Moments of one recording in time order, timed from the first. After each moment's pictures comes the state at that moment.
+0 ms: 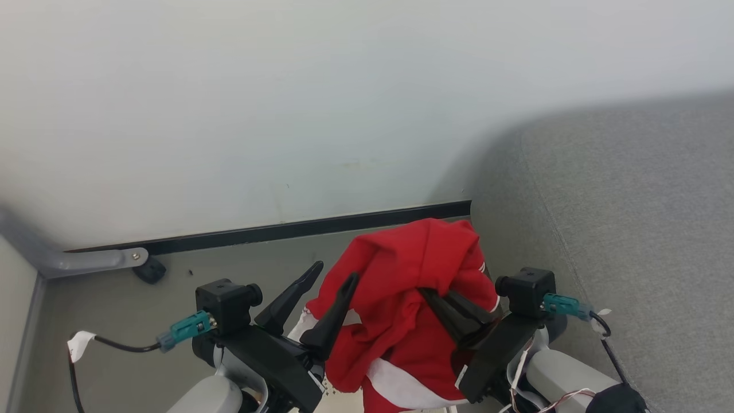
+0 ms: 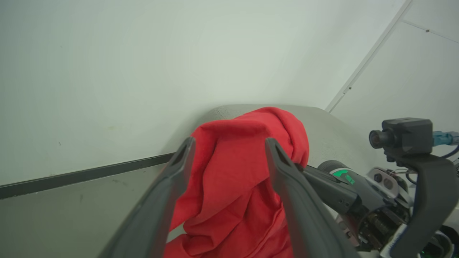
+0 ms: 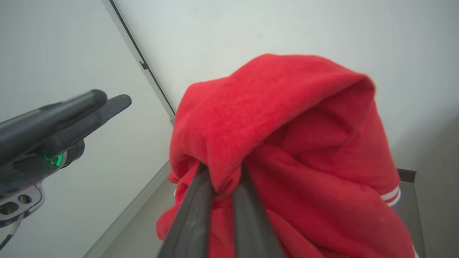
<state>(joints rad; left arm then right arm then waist) -0.46 0.28 -0.72 0.24 -0.98 -0.10 -0.13 -0.67 -0.26 1.05 0.51 0.93 0.12 -0.25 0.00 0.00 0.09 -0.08</state>
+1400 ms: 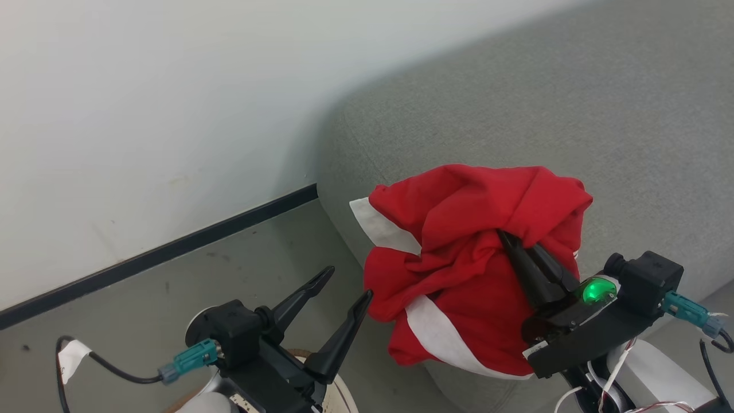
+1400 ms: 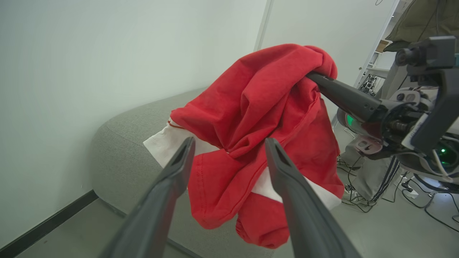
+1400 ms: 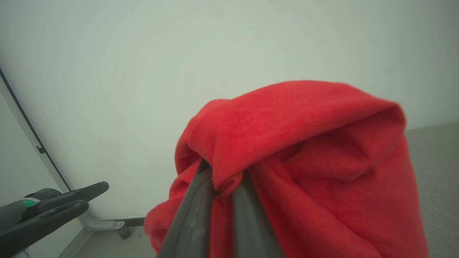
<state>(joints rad) -0.44 0.38 -0.78 0.09 -0.79 -0.09 -0.19 -0.46 -0.39 0.65 0.10 0.74 0.08 -0.25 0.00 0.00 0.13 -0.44</state>
